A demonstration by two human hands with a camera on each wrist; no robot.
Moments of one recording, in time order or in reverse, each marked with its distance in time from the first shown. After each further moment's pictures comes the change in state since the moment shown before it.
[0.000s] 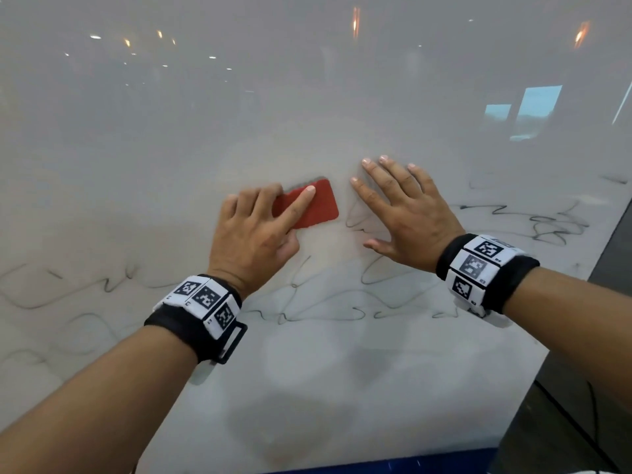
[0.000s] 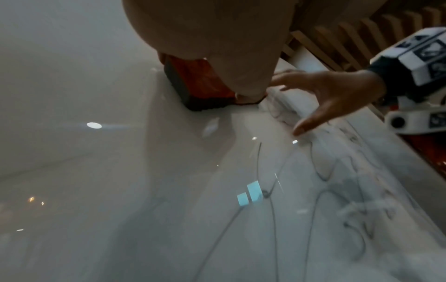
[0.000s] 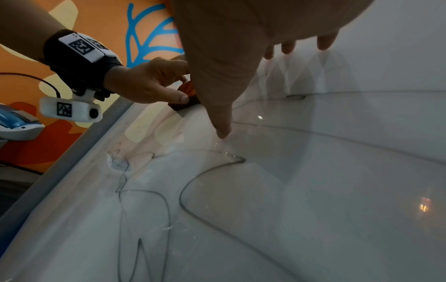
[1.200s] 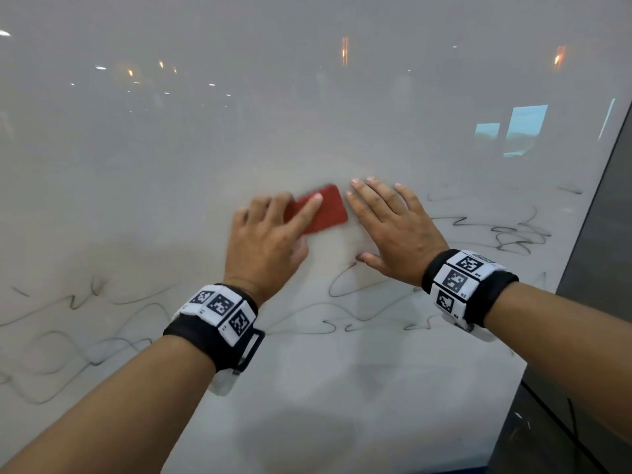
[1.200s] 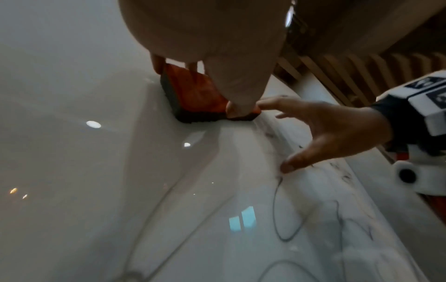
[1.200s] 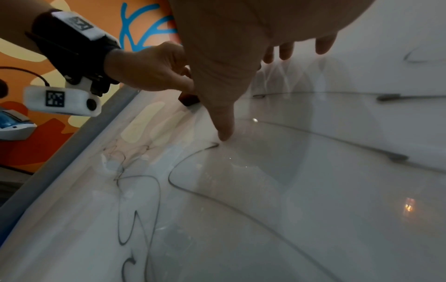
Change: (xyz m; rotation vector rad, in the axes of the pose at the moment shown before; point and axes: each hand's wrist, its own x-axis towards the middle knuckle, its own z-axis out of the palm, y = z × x) left_hand 0.039 0.061 0.014 -0.078 -0.019 -0.022; right_hand -0.022 0.032 0.015 0.055 -0.034 0.017
